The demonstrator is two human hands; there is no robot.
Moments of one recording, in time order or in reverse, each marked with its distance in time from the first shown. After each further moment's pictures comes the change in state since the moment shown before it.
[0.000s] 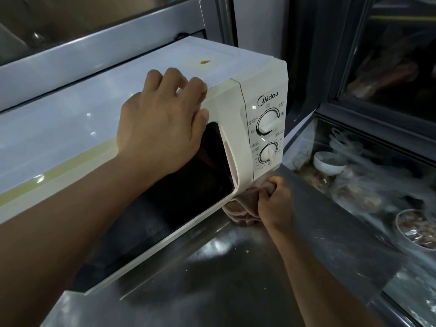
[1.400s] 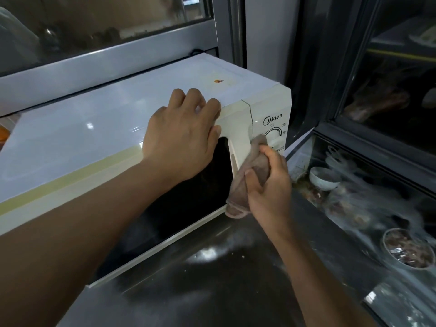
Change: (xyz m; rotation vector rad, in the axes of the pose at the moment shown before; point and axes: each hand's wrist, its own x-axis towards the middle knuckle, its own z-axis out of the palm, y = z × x) left_hand 0.002 0.000 -0.002 -0.020 -0.050 -0.009; right_hand -0.018 -0.106 -0.037 0.087 -0.123 -0.306
